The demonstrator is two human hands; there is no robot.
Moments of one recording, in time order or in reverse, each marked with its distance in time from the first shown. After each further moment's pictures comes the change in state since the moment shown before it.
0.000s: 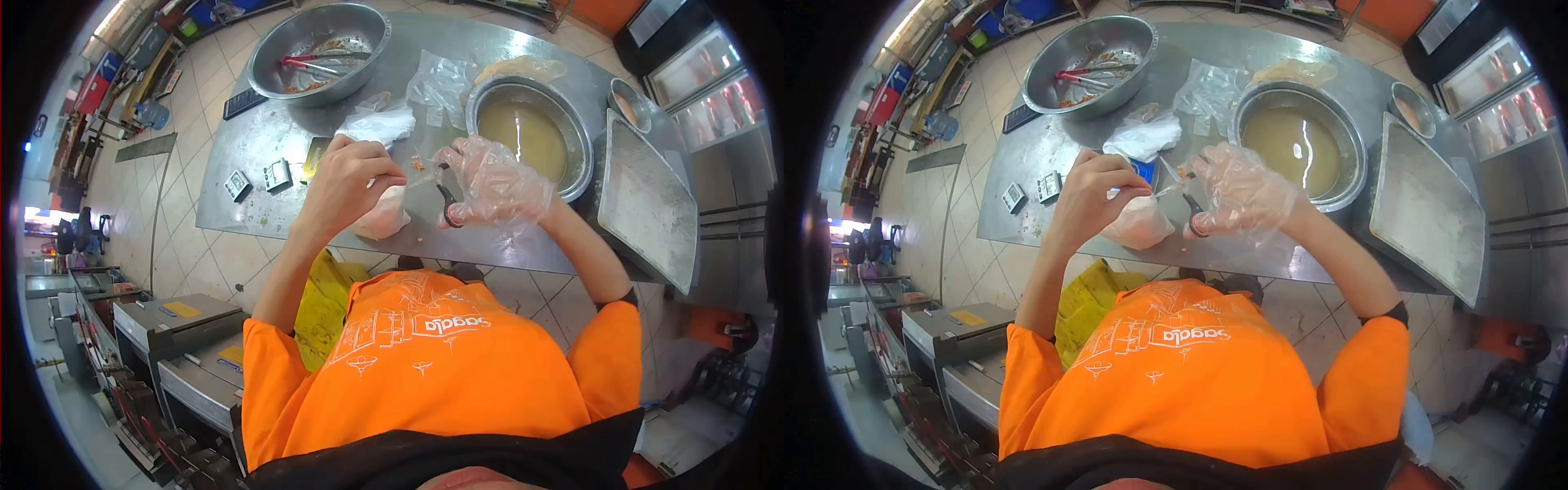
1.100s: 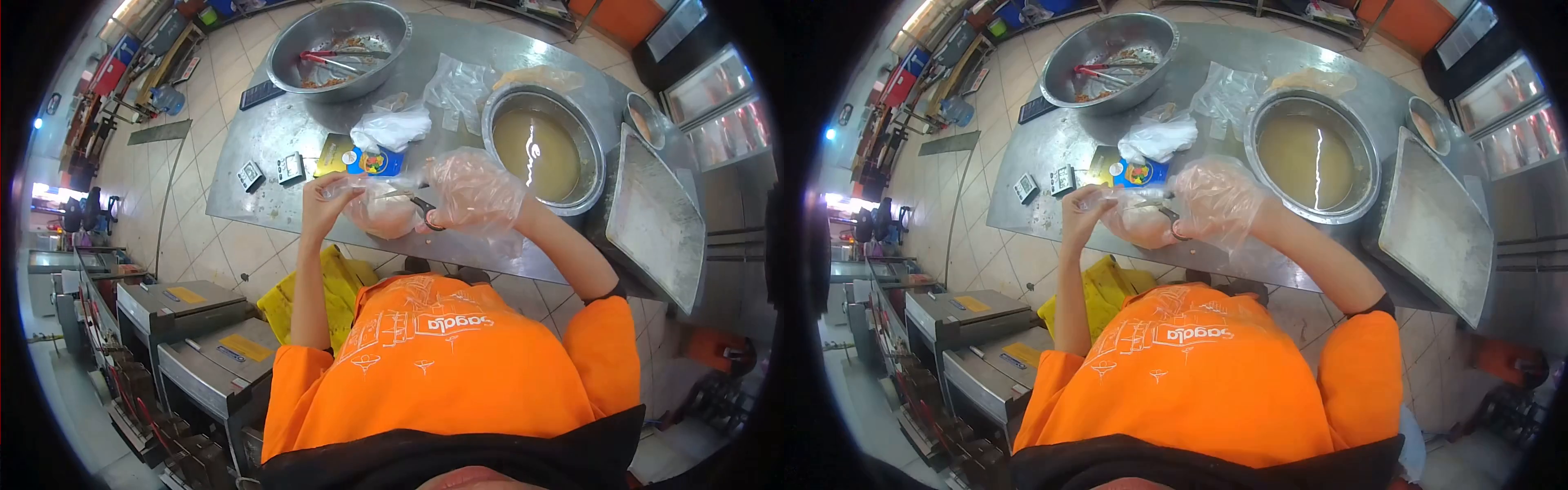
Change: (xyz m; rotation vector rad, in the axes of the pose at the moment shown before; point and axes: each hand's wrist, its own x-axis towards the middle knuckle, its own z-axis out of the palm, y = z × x) left_hand -0.093 -0.069 0.049 -0.715 0.271 -0.647; right_hand 0.036 -0.023 0.007 0.085 -0.174 -0.055
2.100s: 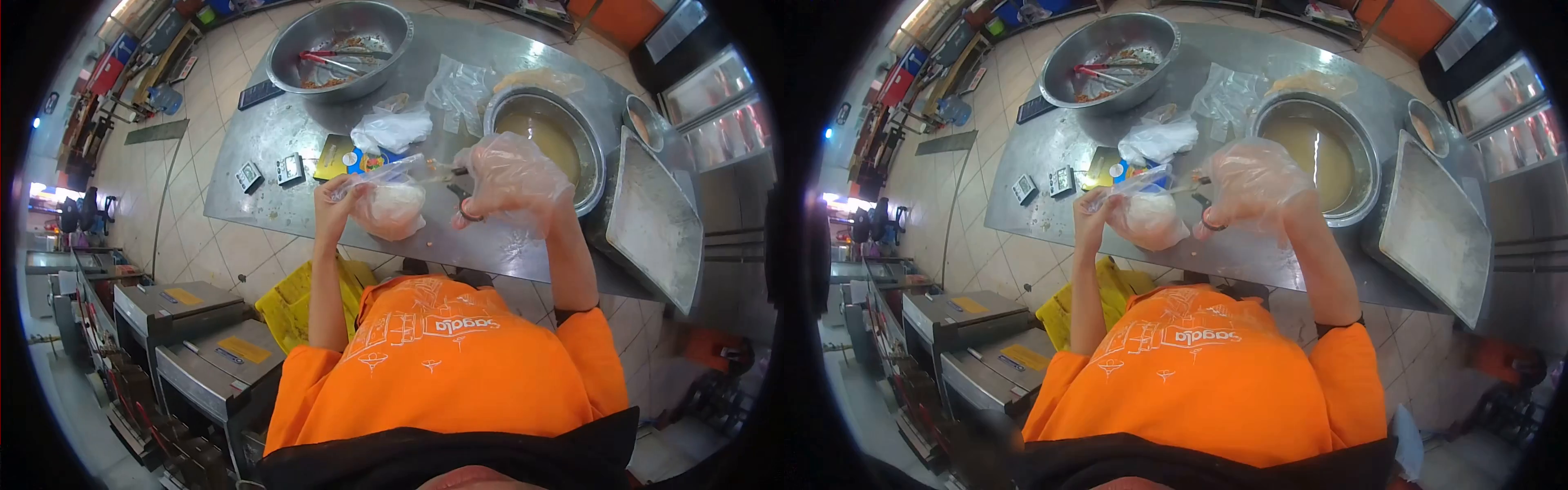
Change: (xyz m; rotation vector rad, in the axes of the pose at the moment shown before) left_hand 0.000 -0.013 0.015 -0.233 0.098 -0.060; right_hand -0.009 -0.009 -0.050 -0.003 -0.179 0.307
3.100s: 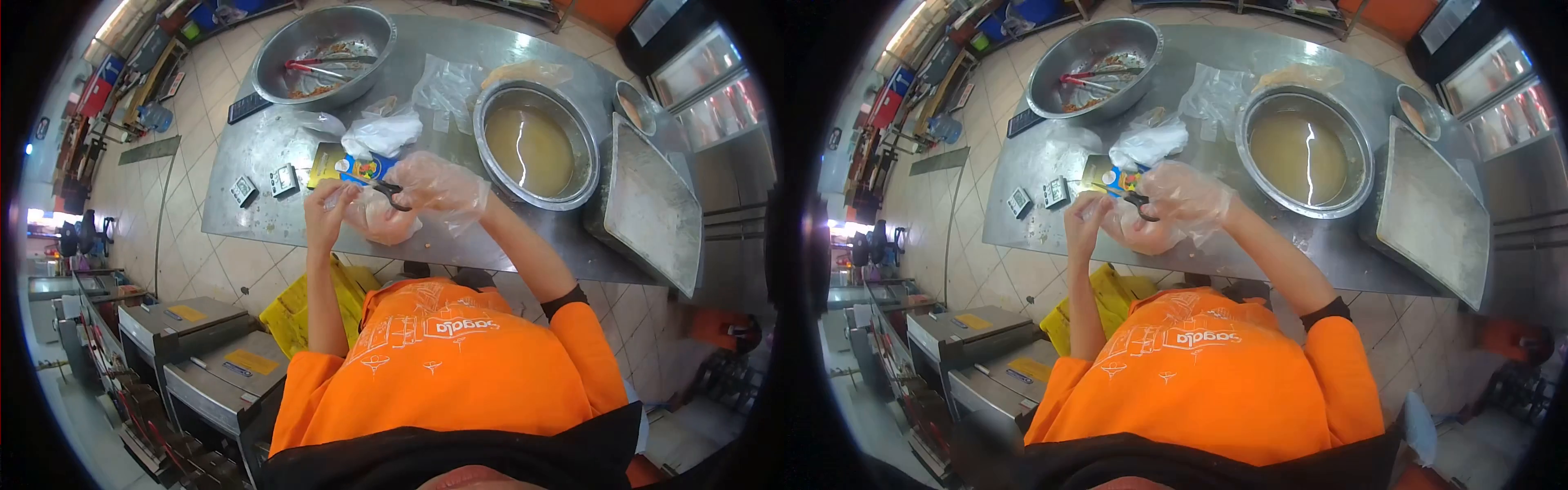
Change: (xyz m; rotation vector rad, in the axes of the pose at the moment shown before) left_hand 0.005 0.010 -0.005 0.344 -0.001 0.144; right_hand 0.087 0.029 0.114 0.223 0.554 -0.658
